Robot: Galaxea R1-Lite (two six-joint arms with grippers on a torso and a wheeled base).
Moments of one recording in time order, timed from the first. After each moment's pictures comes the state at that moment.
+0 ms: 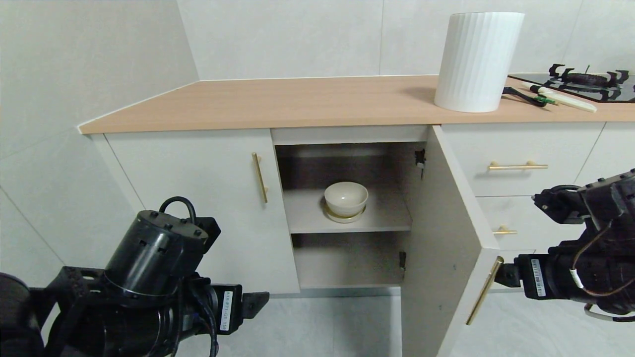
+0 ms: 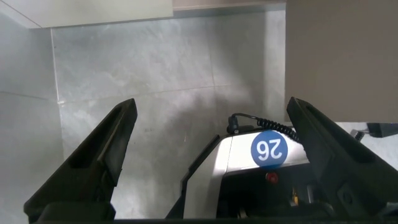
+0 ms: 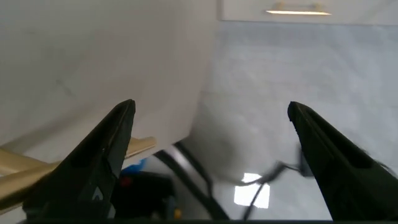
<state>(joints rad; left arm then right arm) -0.64 1.48 -0.69 0.04 0.29 -0.46 0.46 1.40 -0.76 0.12 -0.18 0.34</state>
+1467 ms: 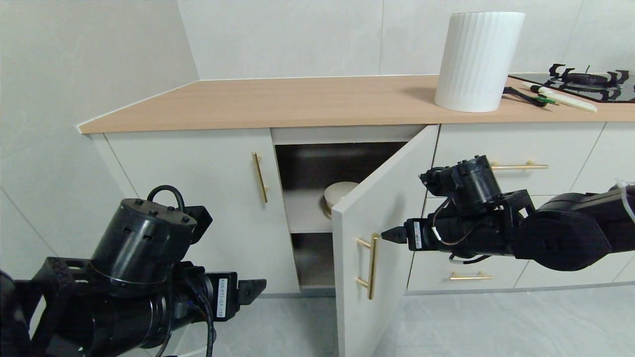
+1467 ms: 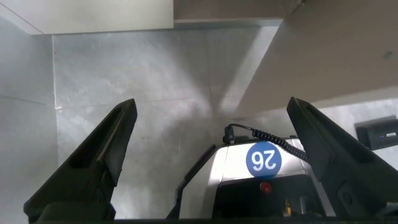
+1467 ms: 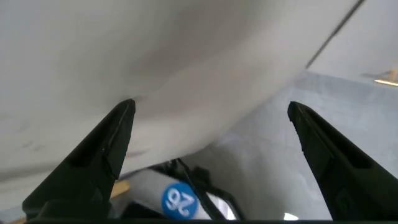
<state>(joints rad) -0.62 1.46 -0.71 0.04 0.30 -0.47 0.56 1.88 -1.08 -0.18 -0.04 0.37</state>
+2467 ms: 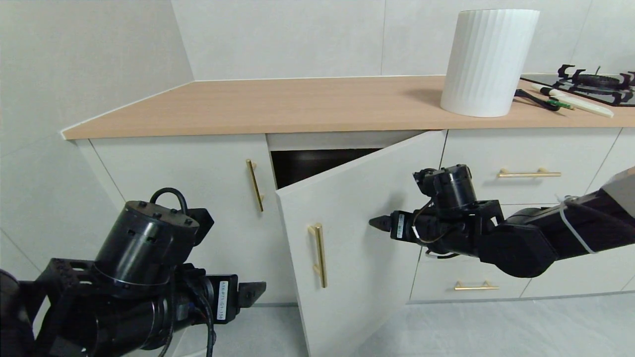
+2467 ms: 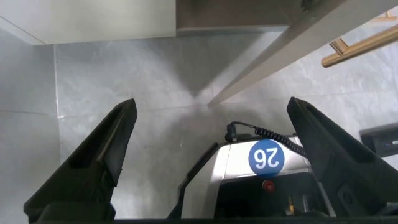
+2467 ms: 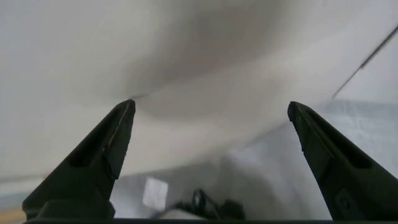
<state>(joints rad) -0.62 1.47 -0.71 0.04 0.29 -0.47 0.56 2.00 -1.09 -0.41 -0.09 0.51</state>
